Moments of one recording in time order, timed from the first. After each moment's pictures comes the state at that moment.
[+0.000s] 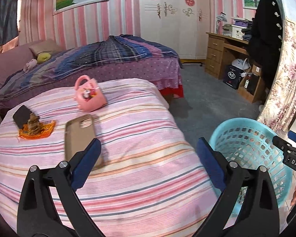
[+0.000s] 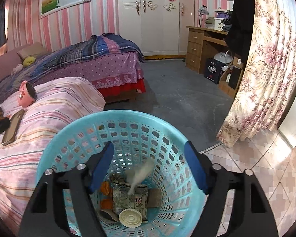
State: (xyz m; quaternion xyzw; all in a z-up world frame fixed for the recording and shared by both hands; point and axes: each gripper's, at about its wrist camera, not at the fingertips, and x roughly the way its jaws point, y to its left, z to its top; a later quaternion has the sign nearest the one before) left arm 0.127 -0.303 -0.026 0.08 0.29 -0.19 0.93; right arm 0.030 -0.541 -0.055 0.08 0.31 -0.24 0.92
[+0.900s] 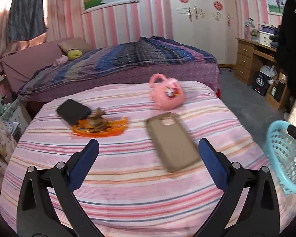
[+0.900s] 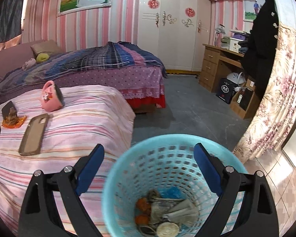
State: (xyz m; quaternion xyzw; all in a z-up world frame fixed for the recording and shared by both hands) left arm 0.156 -0.159 -0.013 0.07 0.28 -0.08 0.95; right arm 0.084 -0.434 -0.033 0.04 0.28 -0.20 0.94
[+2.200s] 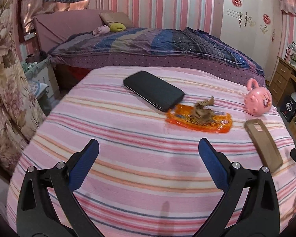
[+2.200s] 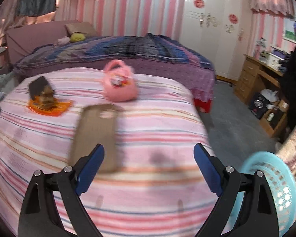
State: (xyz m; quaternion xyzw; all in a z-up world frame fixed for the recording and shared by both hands) left arm 0.226 0.031 -0.036 -0.02 0.33 0.03 0.94; right arm 0.183 -0.281 -0.051 -0.02 0.32 -0.08 0.95
